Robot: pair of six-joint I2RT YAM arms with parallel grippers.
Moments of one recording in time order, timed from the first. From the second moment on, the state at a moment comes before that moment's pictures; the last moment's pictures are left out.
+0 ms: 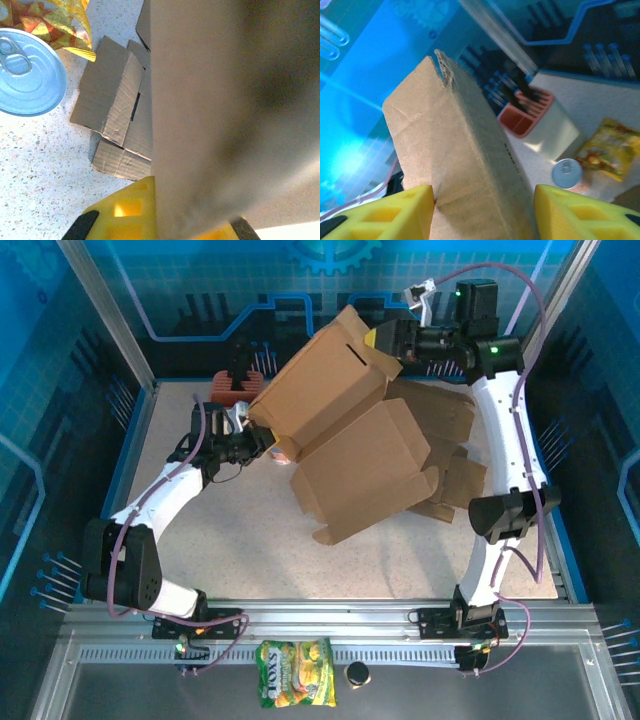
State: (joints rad) left arm -0.12 1.44 0.99 -0.12 0.63 -0.82; right arm 0.15 1.90 2.37 -0.91 -0.92 0.42
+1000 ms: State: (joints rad) left arm -0.12 1.40 0.99 -0.13 0.52 -0.79; right arm 0.55 1.94 2.46 -0.81 -0.07 1.14
